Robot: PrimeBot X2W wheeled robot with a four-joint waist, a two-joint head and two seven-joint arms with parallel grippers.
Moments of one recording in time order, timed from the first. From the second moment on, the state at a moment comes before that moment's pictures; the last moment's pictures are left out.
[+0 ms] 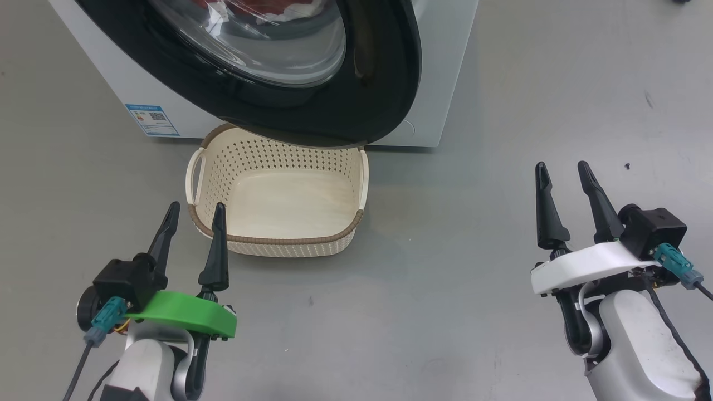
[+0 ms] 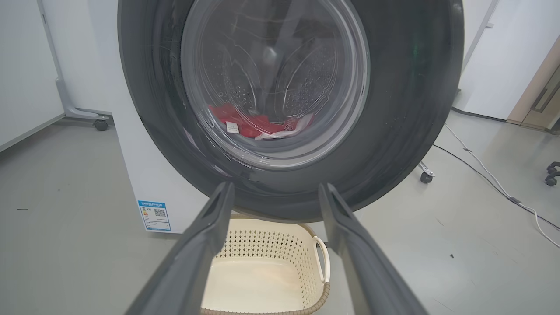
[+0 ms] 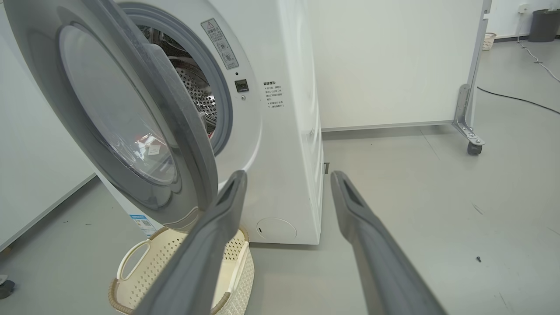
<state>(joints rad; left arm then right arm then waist) -0.22 0.03 -0.16 0.27 -0.38 -0.12 -0.25 -0.25 -0.15 0.25 0.24 0.49 0.05 -0.25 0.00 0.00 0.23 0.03</state>
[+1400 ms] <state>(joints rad) -0.27 0.03 -0.23 0.23 -0.38 -0.12 -0.25 -0.54 -0.23 0.26 0.17 0.41 0.09 -0.14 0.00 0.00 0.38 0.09</state>
